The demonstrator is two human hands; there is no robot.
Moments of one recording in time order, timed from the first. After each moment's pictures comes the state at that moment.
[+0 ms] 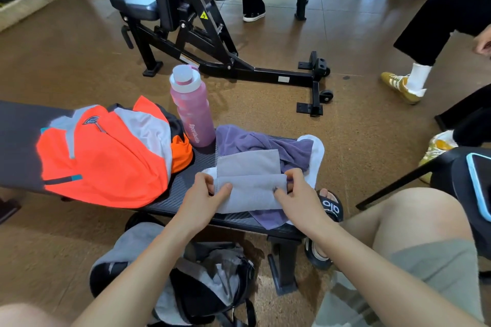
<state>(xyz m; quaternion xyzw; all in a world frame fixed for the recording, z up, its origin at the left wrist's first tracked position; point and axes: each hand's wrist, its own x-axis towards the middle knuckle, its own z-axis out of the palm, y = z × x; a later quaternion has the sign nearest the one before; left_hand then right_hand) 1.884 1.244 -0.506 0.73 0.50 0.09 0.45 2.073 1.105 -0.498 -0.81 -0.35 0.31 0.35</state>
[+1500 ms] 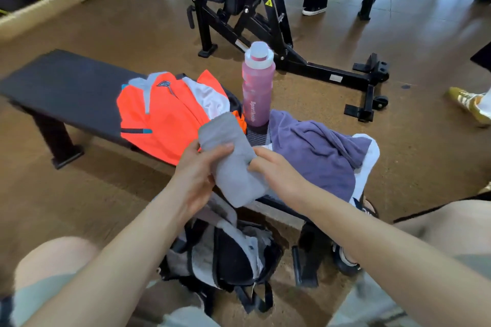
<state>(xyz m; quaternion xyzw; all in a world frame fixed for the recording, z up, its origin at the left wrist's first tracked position) 1.802 1.245 -0.446 0.41 0.42 0.36 0.72 1.961 1.181 -0.440 -0.60 -0.41 0.55 0.41</state>
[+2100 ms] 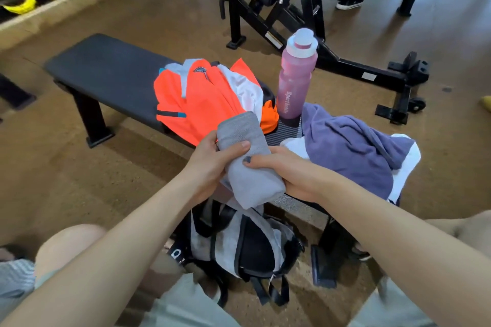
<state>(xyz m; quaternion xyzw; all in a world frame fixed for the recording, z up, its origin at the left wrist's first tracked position) 1.752 1.255 -0.466 0.48 0.43 0.34 0.68 1.930 1.200 -0.449 -0.51 -0.37 0.70 0.34</state>
